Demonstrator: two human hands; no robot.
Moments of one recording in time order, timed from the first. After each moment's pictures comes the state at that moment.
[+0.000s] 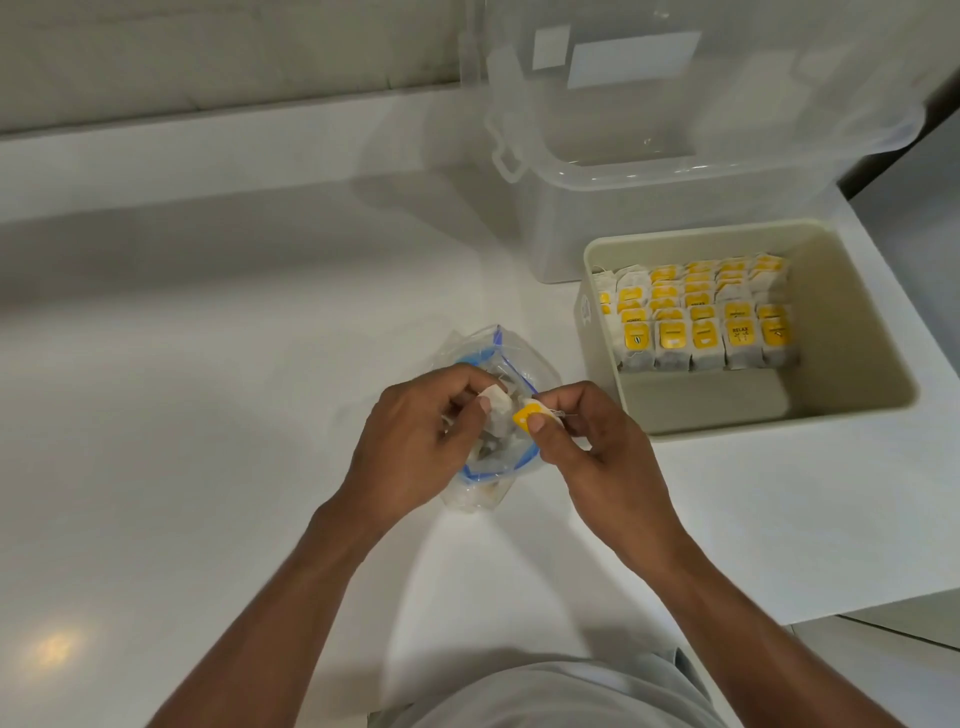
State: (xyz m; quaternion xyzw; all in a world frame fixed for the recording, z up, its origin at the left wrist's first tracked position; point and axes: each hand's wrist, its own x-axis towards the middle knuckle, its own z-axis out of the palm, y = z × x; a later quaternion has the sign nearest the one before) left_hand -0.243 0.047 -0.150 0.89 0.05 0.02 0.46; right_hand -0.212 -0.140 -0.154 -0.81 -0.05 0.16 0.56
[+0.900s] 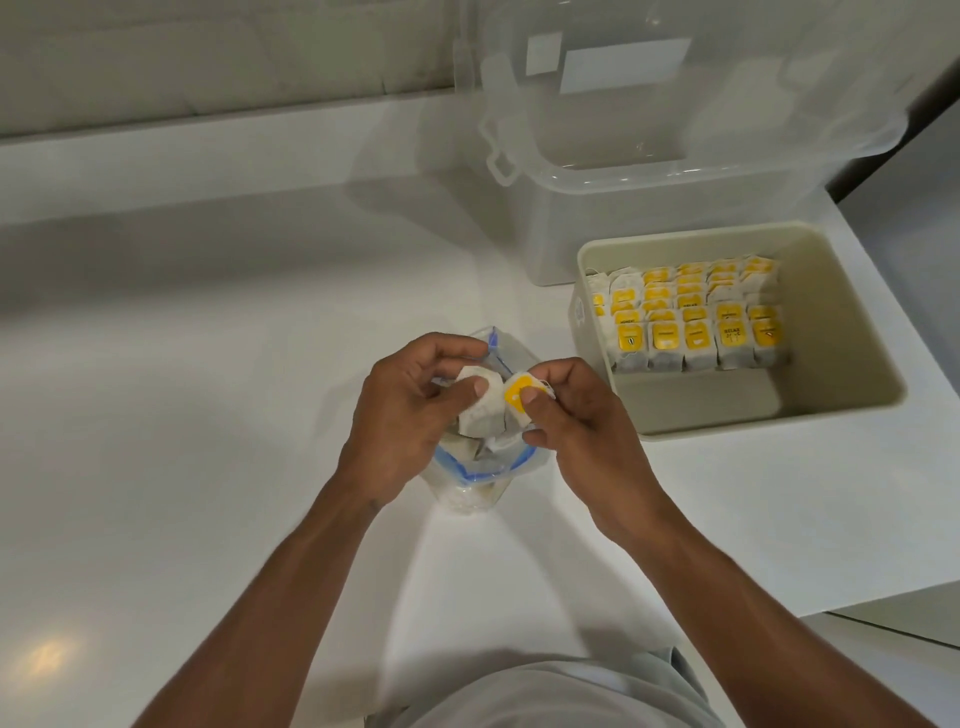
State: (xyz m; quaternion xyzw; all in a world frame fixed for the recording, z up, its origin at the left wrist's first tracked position) left_hand -0.227 0.049 -0.145 0.76 0.18 -0.01 0.63; right_hand -0.194 -0.125 -0.151 -0.75 -0.01 0.21 0.62
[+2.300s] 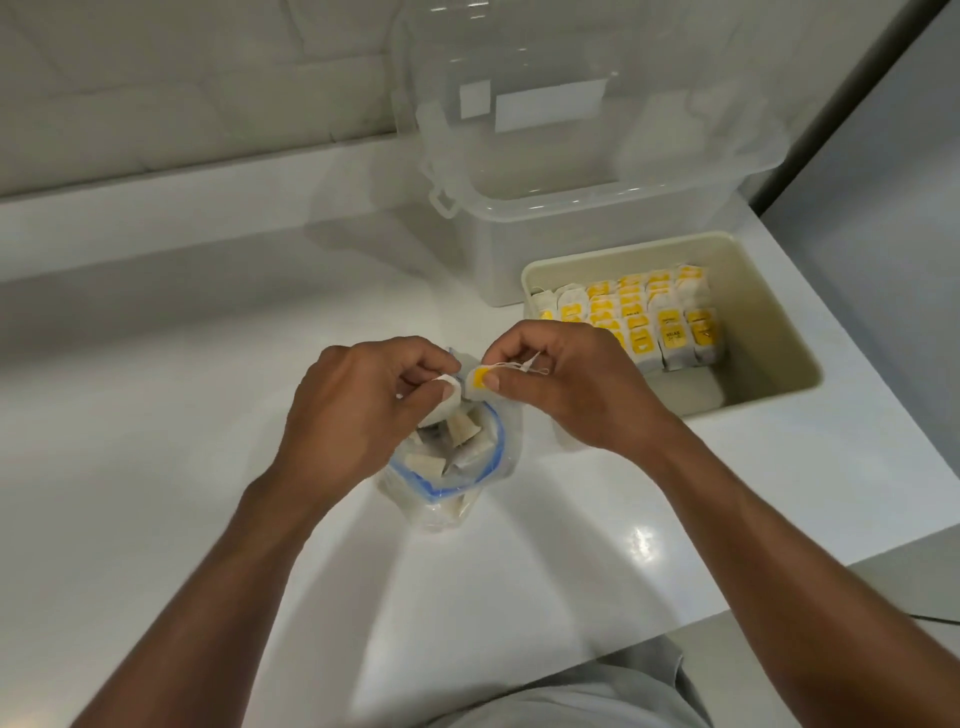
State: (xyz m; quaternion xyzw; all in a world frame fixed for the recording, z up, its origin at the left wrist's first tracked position) left_hand -0.217 0.051 -0.092 0.93 0.05 0.01 0.35; right_hand -0.146 -0.149 -0.103 -0.86 -0.21 0.14 0.45
